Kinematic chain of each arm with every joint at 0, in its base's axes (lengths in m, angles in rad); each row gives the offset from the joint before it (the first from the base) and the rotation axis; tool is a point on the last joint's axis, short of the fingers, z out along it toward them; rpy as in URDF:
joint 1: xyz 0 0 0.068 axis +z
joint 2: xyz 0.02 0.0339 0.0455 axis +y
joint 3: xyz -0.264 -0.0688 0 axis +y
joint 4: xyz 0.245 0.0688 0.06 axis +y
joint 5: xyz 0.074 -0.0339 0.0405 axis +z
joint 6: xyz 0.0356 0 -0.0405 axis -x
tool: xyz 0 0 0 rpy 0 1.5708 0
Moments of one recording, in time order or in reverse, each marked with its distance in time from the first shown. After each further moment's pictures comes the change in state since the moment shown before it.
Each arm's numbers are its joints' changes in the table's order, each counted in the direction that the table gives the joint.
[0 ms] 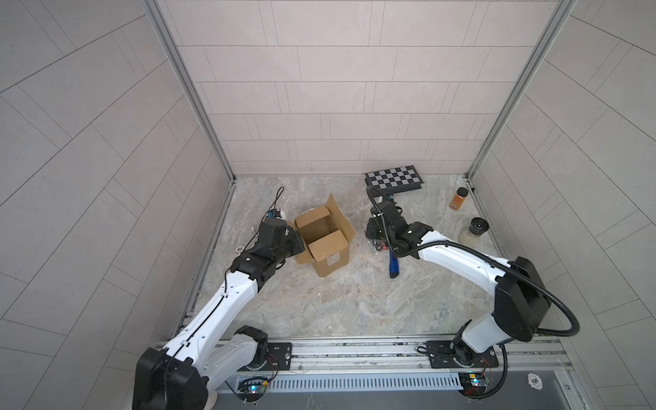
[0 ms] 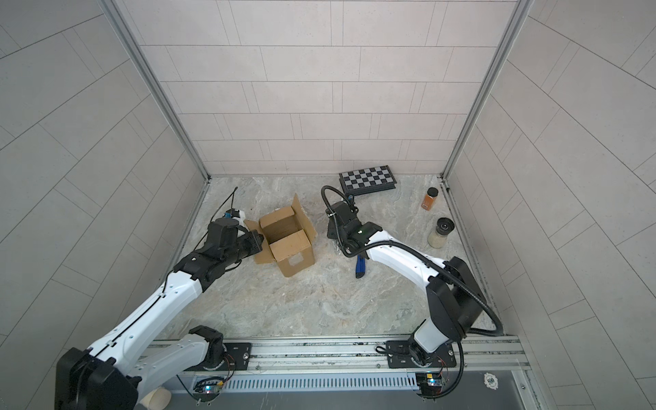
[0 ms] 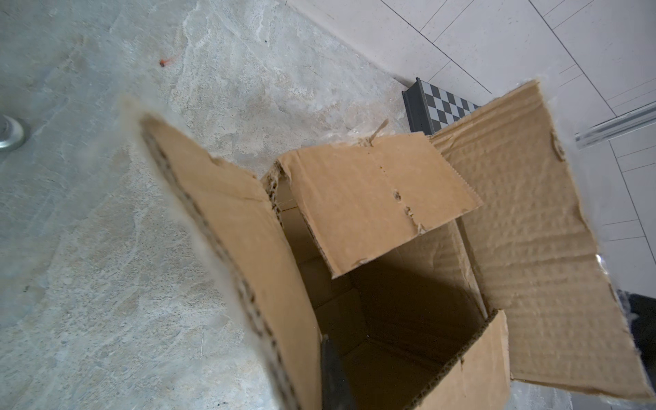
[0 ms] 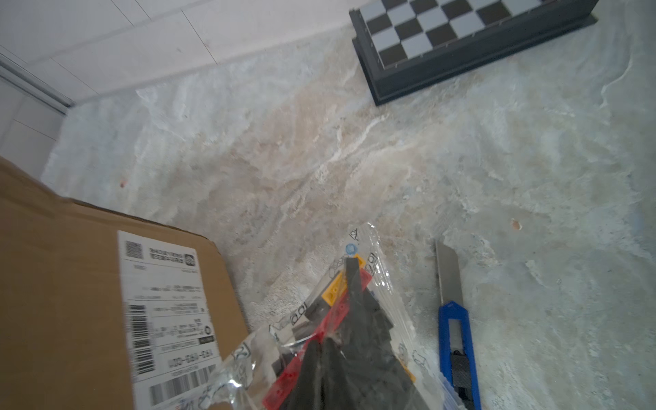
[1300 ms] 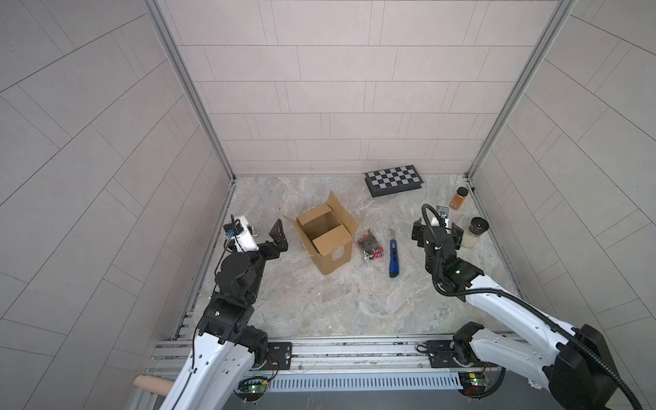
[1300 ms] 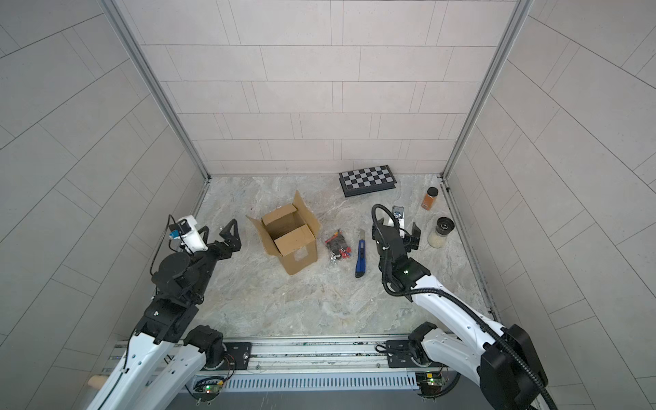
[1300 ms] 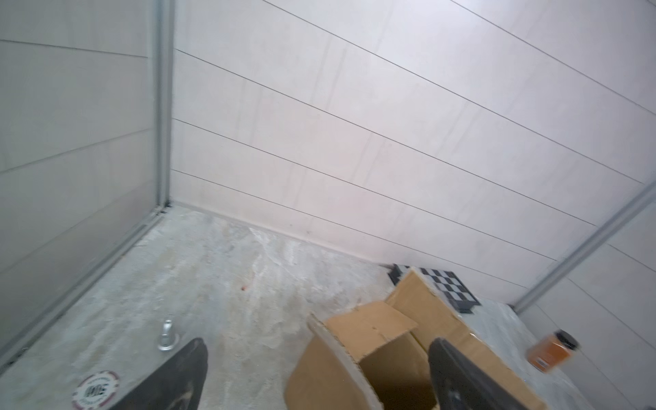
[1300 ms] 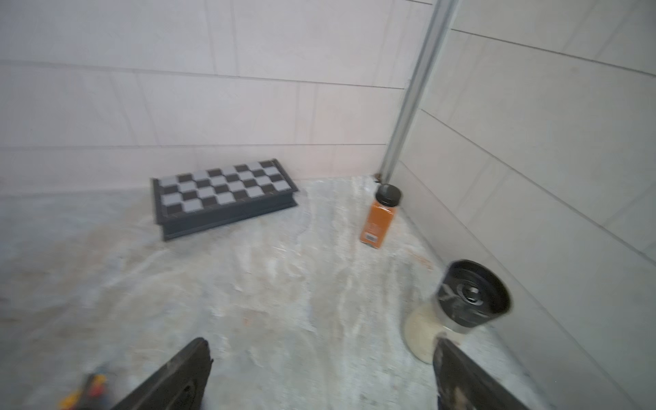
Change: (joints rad) left arm 0.007 -0.580 0.245 -0.290 0.390 -0.285; right arm -0.176 -0.593 0.639 -0.478 -0.550 0.552
